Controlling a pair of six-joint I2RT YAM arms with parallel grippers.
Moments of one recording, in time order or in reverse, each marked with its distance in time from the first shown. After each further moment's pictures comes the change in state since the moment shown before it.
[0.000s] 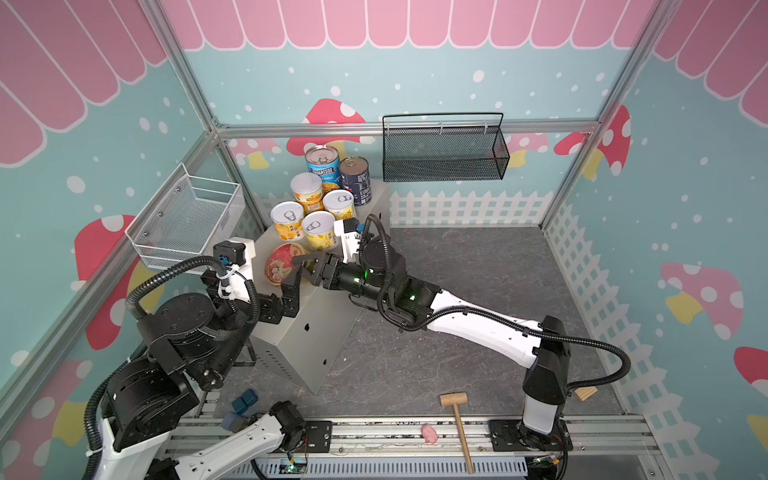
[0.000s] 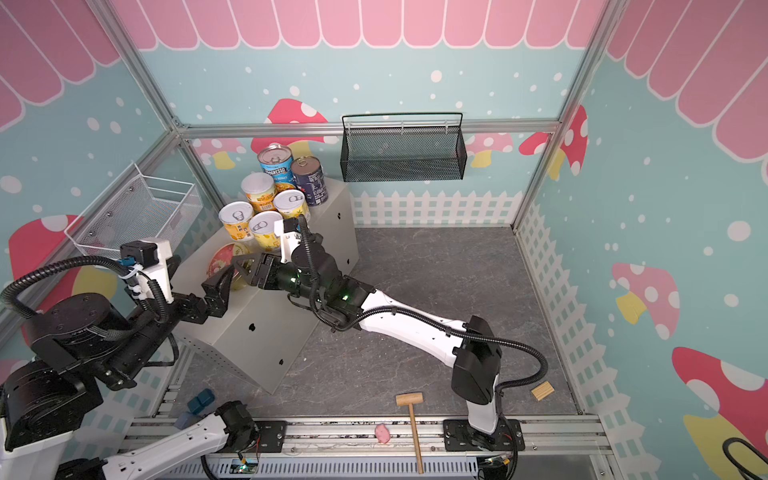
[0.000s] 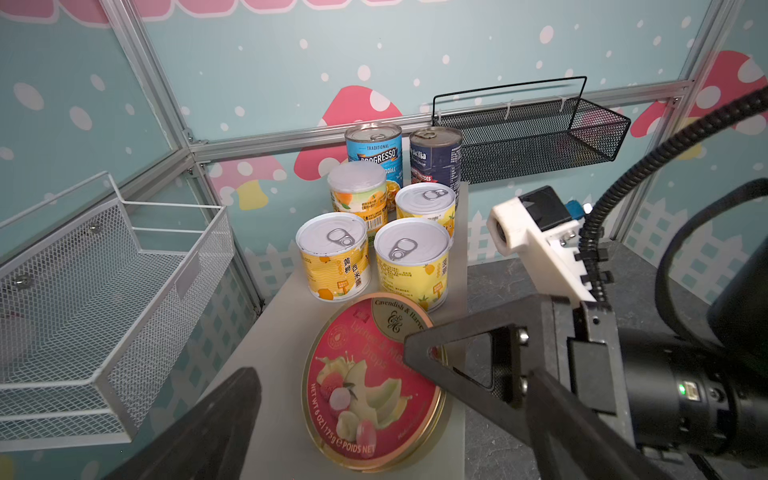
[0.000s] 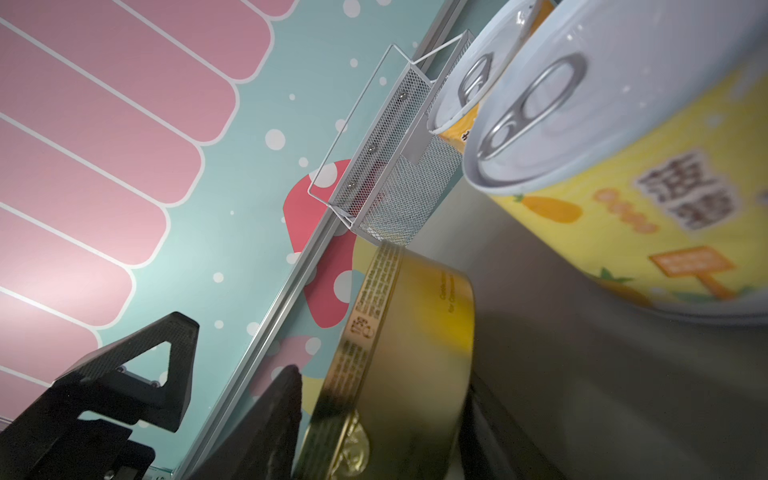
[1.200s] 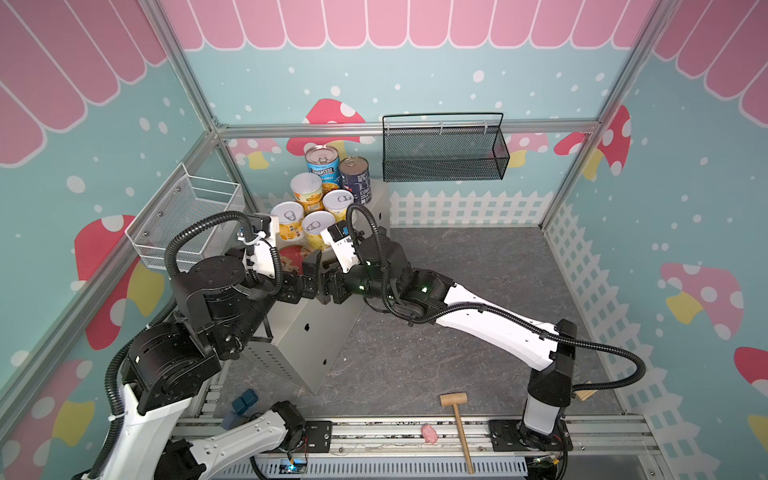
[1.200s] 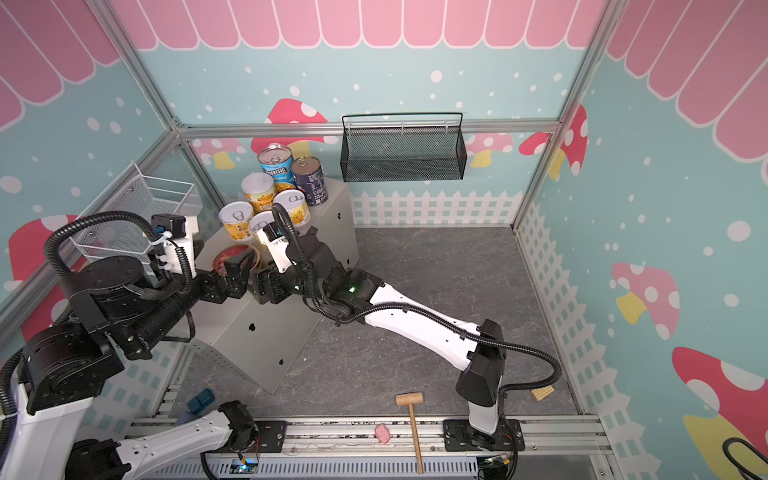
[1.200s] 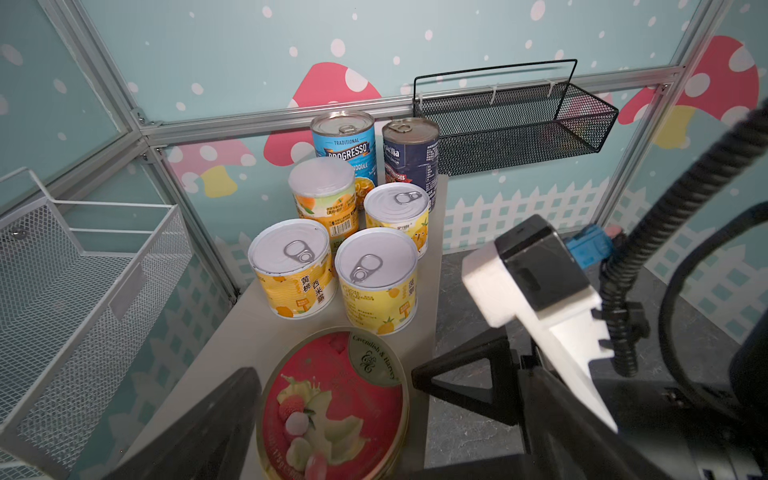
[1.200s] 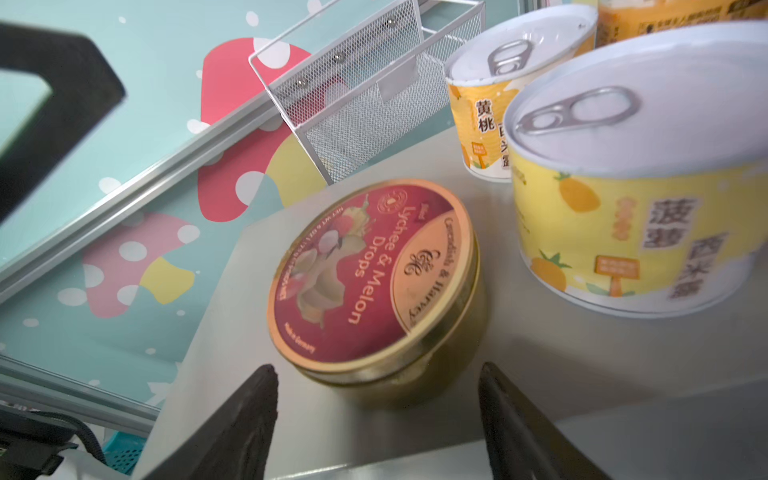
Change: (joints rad) left arm 0.053 0.195 0.175 -0.078 0.093 -0.072; right arm 0.003 -0.024 0.138 -0.431 0.007 -0.584
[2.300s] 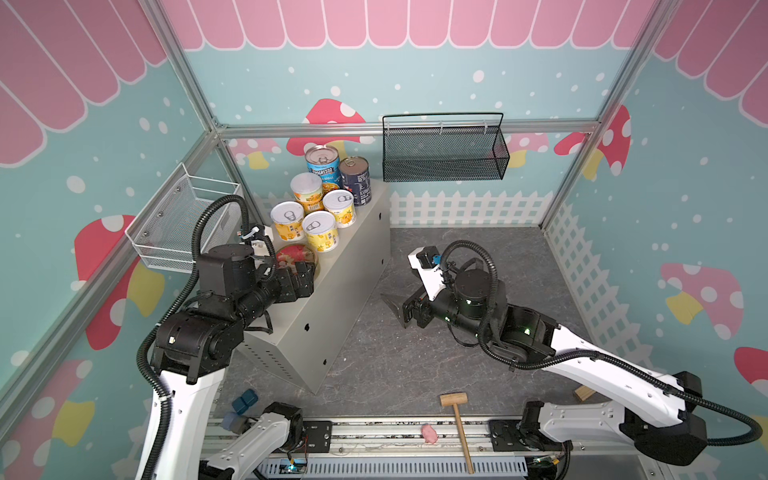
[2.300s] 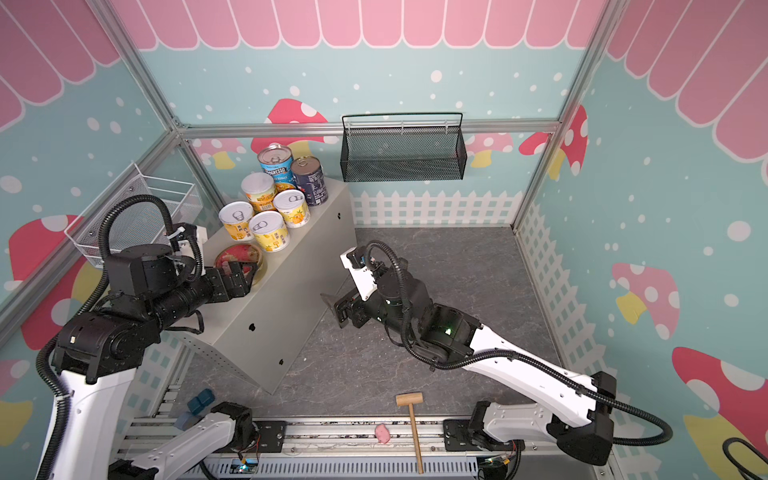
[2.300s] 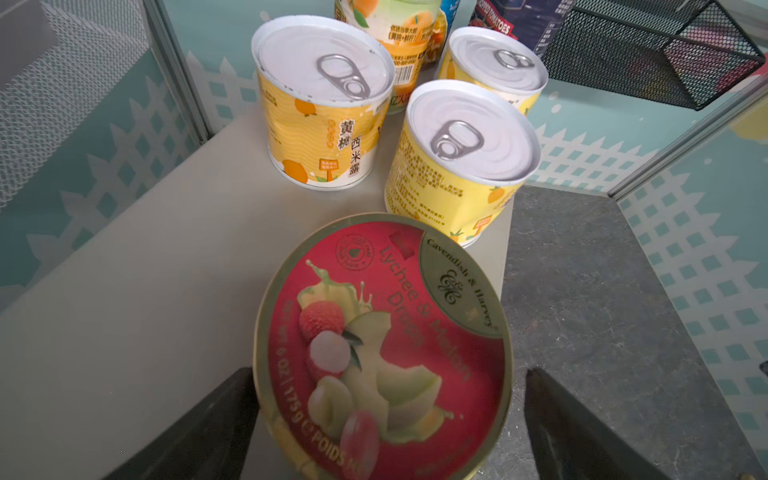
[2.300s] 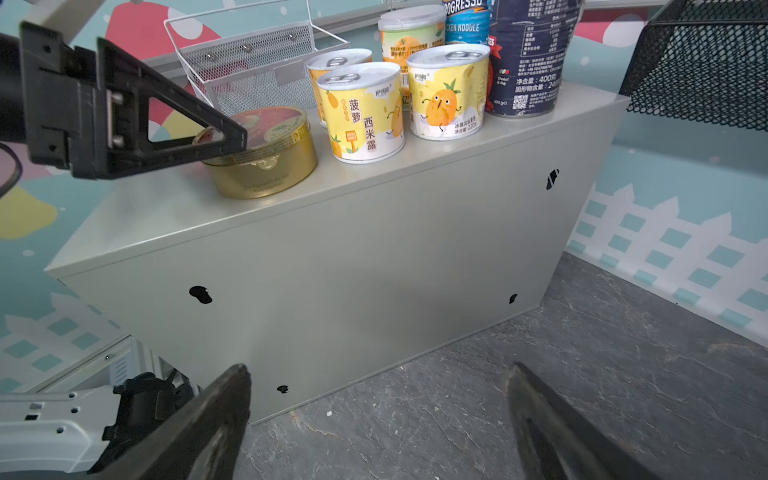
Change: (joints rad) left arm 0.497 0.023 -0.128 -0.127 0.485 -0.207; right arm -0.037 -0.651 -0.644 -0.009 0.281 -0.236
